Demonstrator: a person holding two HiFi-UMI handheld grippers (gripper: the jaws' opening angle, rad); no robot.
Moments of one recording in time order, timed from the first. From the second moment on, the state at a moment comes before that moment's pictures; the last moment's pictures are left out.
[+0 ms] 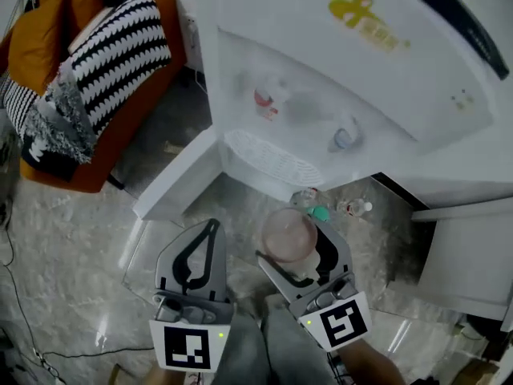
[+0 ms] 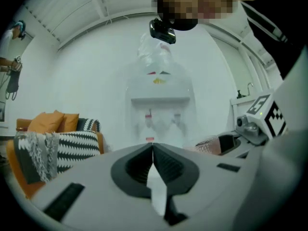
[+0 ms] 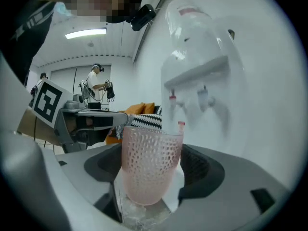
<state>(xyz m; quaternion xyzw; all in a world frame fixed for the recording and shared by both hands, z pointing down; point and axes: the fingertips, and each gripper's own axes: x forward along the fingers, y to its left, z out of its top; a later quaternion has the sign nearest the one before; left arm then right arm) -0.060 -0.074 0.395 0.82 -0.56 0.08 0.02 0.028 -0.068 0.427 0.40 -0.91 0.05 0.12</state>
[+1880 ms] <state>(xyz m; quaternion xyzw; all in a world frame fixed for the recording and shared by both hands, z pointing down) 0.012 -0.022 -0.042 0.78 -0.62 0.05 0.04 0.066 -0.027 -0.053 0.32 -0.95 0.00 0.05</state>
